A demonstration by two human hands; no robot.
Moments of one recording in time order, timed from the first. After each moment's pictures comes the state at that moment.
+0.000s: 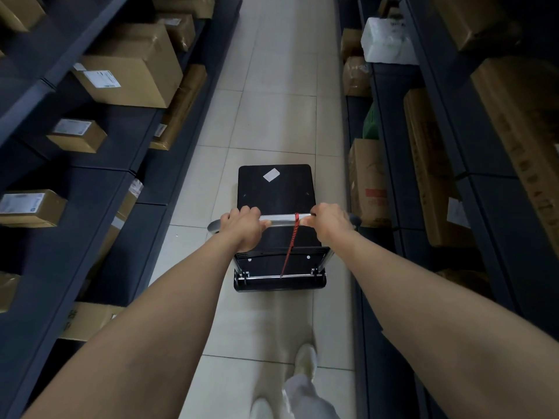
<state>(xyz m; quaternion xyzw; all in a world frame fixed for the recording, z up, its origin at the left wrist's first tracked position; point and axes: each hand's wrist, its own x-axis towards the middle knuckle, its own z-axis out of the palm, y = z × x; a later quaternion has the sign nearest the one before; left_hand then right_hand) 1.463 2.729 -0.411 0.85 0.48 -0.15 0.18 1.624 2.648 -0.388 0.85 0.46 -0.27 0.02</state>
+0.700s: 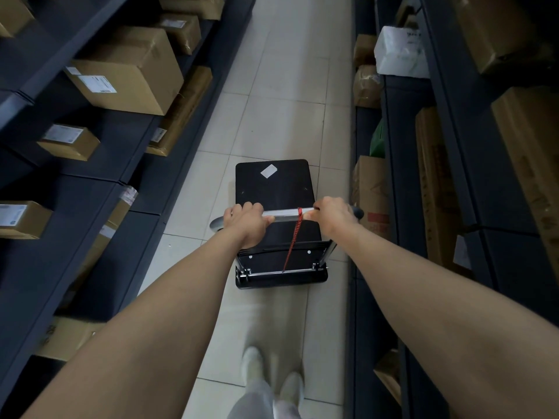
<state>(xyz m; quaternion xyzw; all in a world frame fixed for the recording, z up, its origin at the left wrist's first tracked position) 1.559 2.804 -0.414 0.83 0.51 -0.14 0.19 1.730 2.747 -0.407 0.84 0.47 -0.26 0.03</state>
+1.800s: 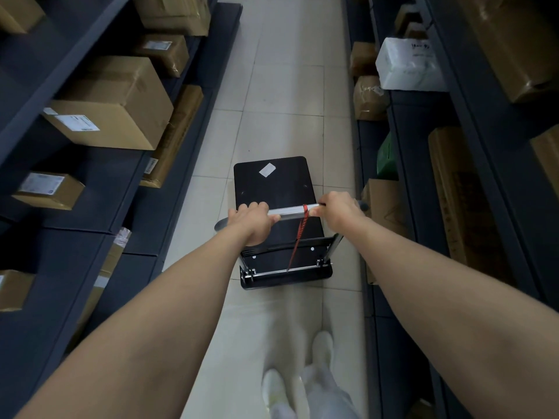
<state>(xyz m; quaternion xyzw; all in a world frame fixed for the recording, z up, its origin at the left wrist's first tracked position) 1.611 2.984 -0.413 0.84 0.48 -0.17 0.18 1.794 2.923 -0.425 0.83 0.51 -0.21 0.05</state>
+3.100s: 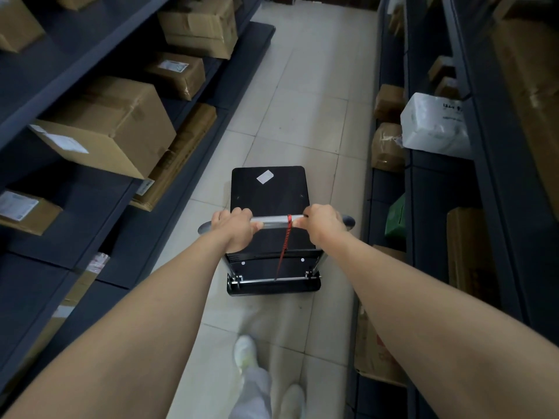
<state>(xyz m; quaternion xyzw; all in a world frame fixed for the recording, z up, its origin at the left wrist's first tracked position) 1.715 3.153 -0.417 0.80 0.55 -0.13 0.21 1.893 3.103 -0.400 0.78 0.58 -0.22 0.11</state>
